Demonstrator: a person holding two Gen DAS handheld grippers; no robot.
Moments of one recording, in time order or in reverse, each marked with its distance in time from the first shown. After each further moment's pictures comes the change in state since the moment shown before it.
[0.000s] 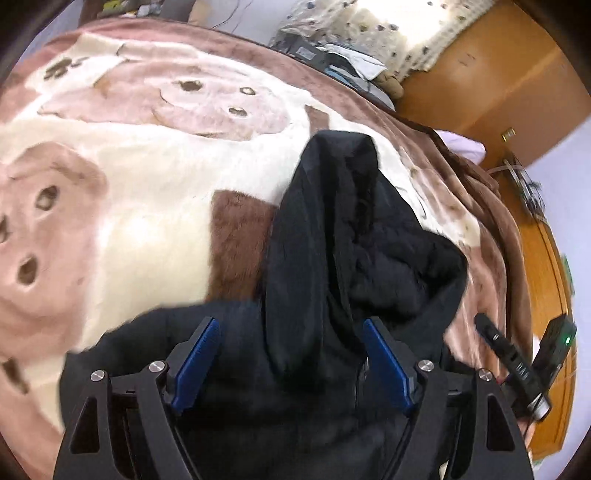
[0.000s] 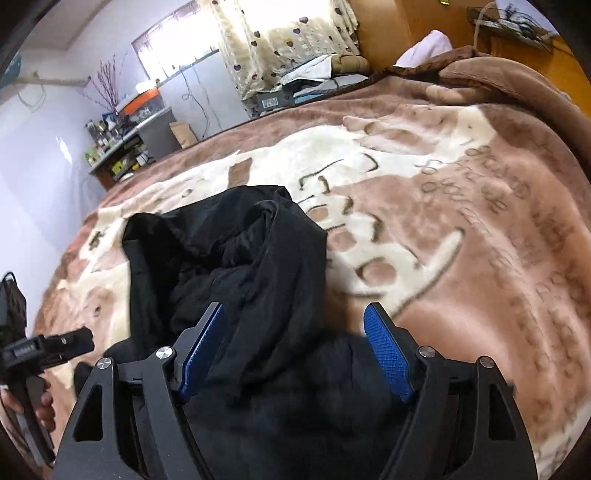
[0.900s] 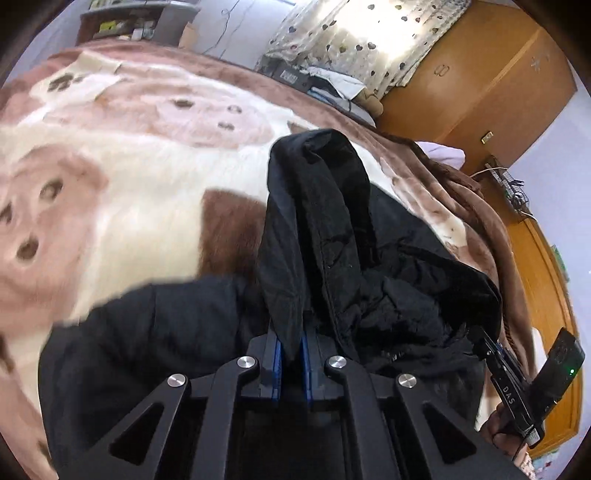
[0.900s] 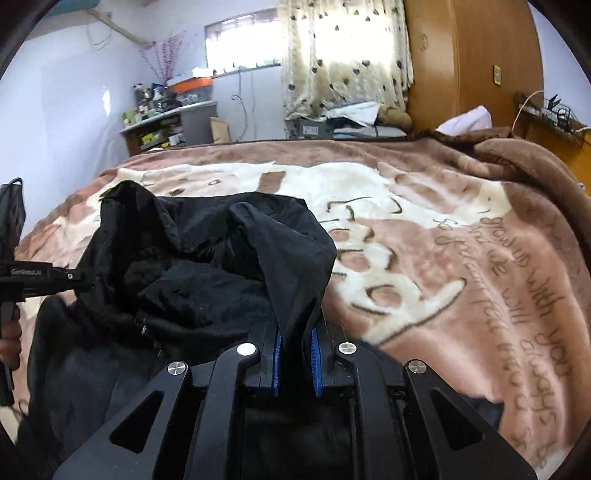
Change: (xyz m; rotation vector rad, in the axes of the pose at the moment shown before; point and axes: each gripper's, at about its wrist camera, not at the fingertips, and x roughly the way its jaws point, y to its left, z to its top) left arm -0.022 -0.001 -0.055 0.053 -0.124 -0.051; right arm -0.049 0.029 -0.064 -0.271 -0.158 0.019
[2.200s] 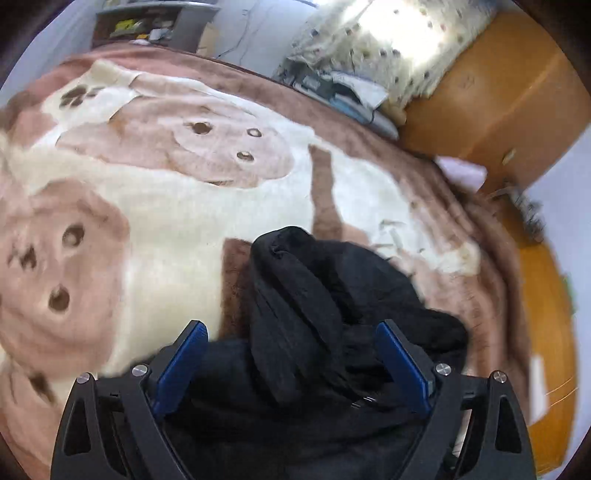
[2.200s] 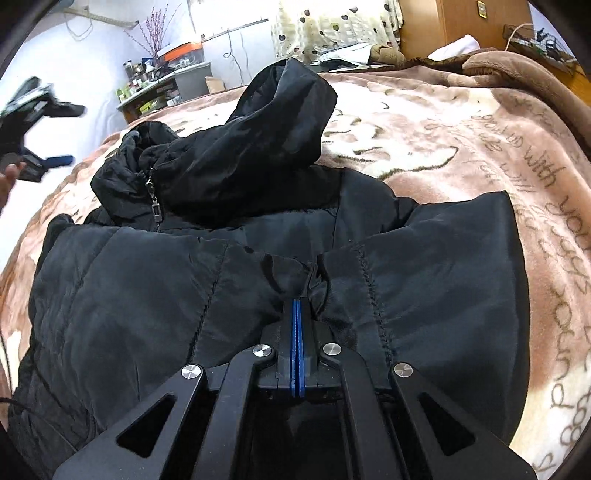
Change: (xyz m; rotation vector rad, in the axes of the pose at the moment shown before) left arm -0.011 -0.012 0.075 -0.023 0.018 0.121; right arm 0.006 -0.024 -0.093 0.094 0.197 0.047
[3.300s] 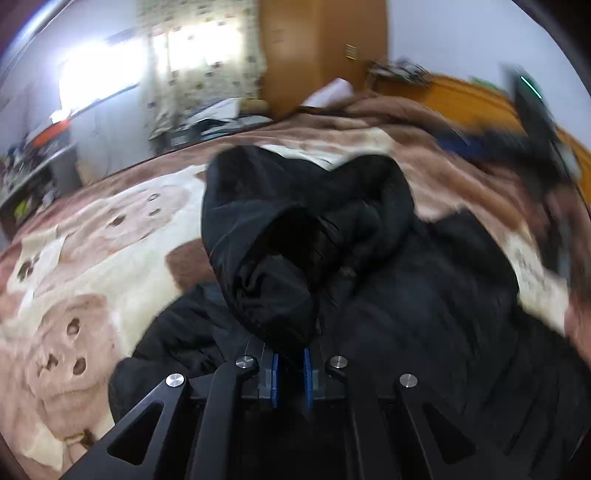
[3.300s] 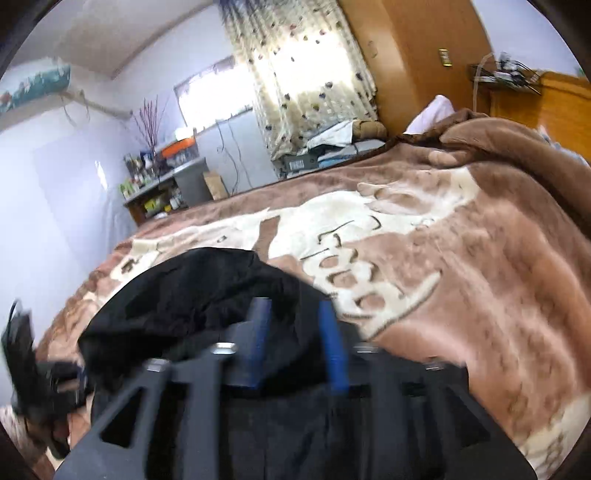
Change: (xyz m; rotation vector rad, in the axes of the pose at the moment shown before) left arm -0.049 -0.040 -0.161 0.769 -0.131 -0.030; right arm -0.077 -0.002 0.120 0.129 -0.276 0.038
